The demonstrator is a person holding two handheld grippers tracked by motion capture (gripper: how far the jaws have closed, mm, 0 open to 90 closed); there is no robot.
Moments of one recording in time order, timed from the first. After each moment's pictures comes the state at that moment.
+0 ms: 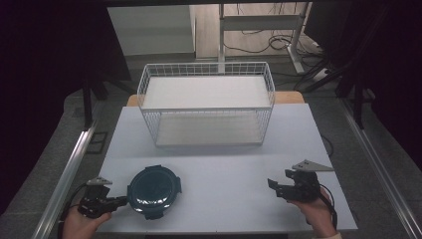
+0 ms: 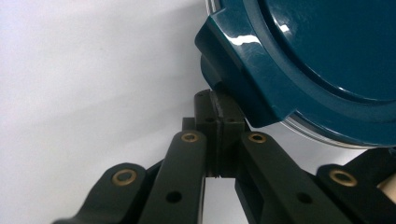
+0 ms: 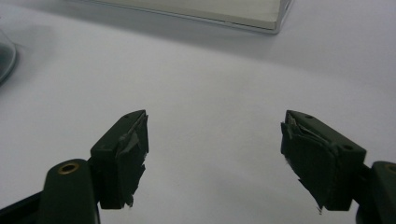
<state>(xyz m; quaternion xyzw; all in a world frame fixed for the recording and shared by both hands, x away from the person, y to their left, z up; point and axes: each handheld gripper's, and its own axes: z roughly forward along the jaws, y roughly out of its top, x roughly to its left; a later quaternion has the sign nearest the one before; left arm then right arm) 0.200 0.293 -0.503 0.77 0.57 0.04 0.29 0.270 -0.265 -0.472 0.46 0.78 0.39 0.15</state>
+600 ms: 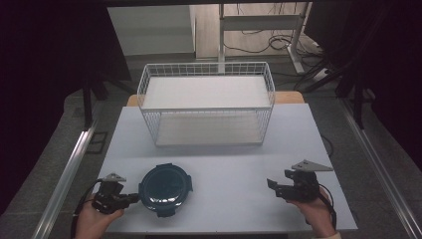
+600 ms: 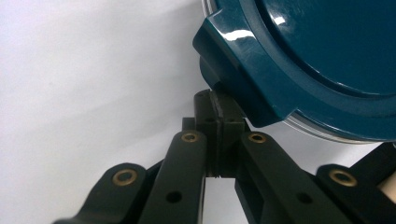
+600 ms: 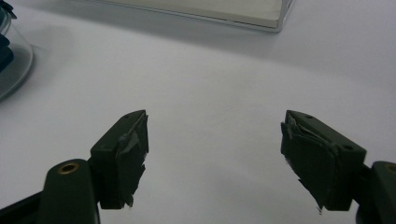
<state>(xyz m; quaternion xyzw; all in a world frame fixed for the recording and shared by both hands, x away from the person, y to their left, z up) 0.213 0.262 -0.501 0.79 0.54 0.04 0.29 0.271 -0.264 -0.473 0.46 0.78 0.39 0.15</state>
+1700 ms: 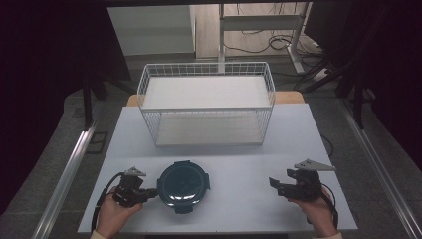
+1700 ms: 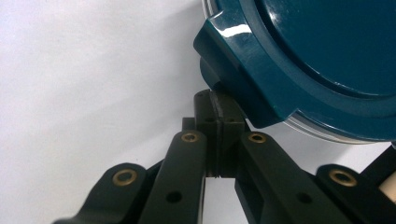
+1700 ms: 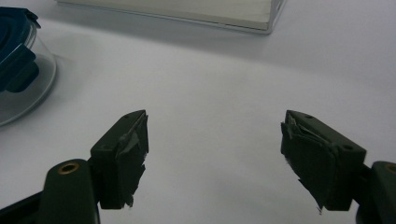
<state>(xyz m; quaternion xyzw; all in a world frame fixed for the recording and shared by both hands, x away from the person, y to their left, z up) 0.234 0.218 -0.500 0.80 0.52 0.03 0.30 0.272 -0.269 -0.471 0.47 0.77 0.39 0.15</state>
